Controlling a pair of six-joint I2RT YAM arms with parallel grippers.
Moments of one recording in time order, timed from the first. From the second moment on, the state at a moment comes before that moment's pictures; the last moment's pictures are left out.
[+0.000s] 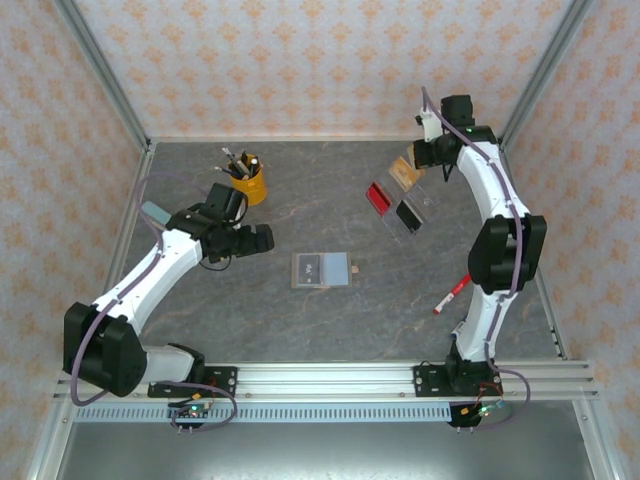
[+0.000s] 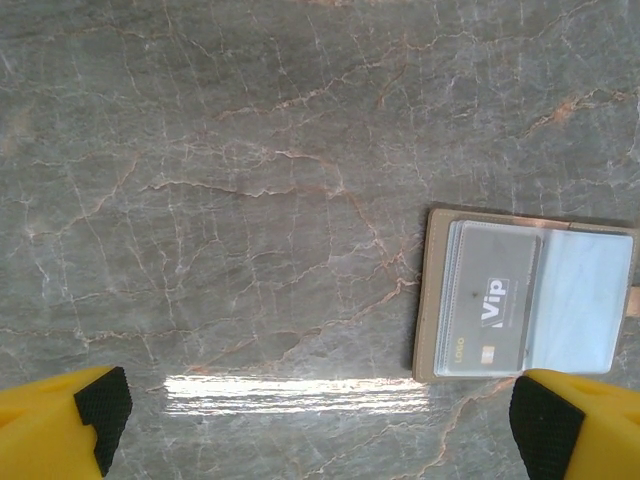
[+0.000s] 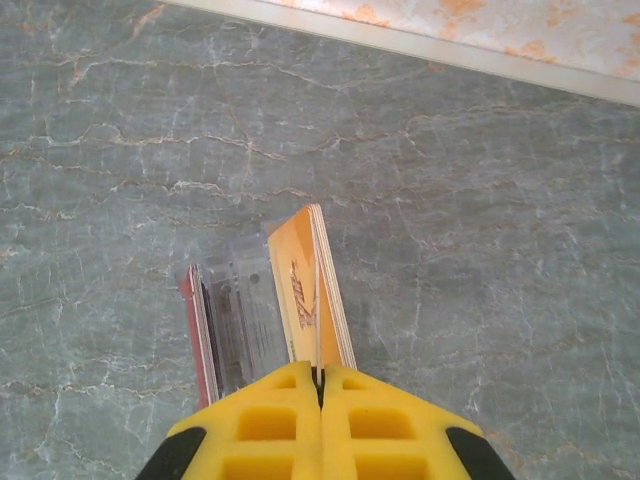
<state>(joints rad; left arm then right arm) -0.29 1.32 1.05 -0.87 0.06 -0.54 0.06 1.98 1.91 -0.85 -0.21 -0.18</state>
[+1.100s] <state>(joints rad) -0.29 1.35 1.04 -0.86 0.11 -0.54 0.06 2.20 2.11 -1.03 -0.24 -0.32</state>
